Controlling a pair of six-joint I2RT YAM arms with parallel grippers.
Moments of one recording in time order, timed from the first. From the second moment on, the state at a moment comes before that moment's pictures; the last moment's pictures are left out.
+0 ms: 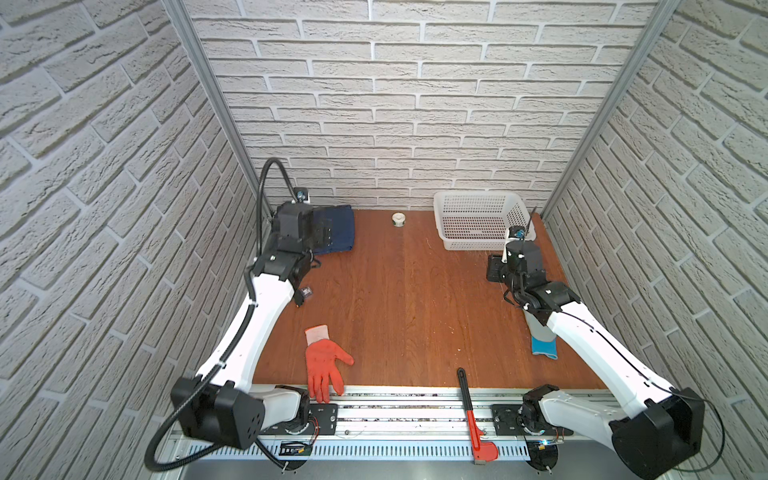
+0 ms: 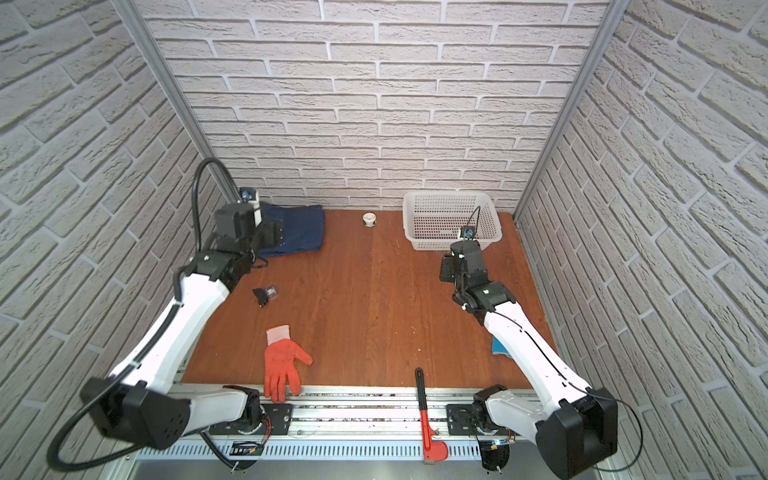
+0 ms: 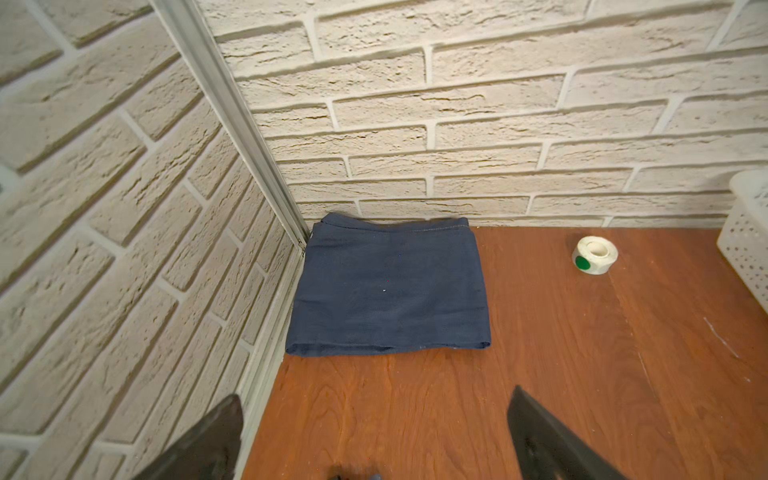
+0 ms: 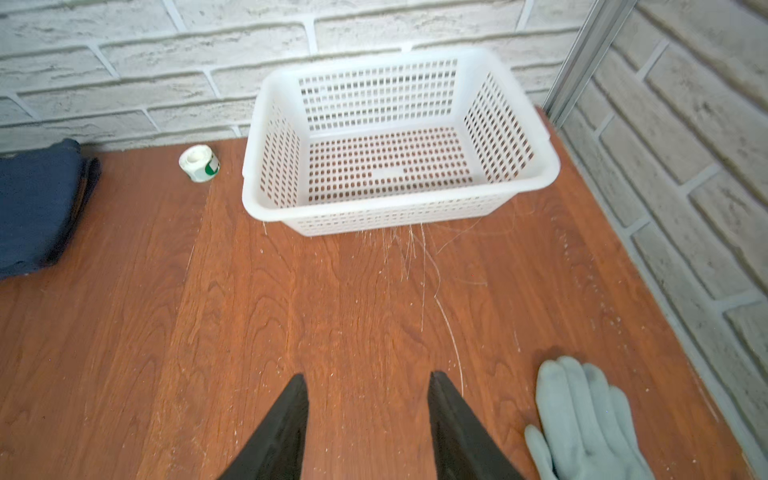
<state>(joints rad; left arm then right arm) -0.21 1.19 1.16 -0.40 -0.40 -0.01 0.28 1.10 0.93 -0.39 0.37 0.29</state>
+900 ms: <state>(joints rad) -0.06 0.96 0.15 0.38 -0.66 -0.18 0.17 1.43 0.43 0.46 0.47 0.03</state>
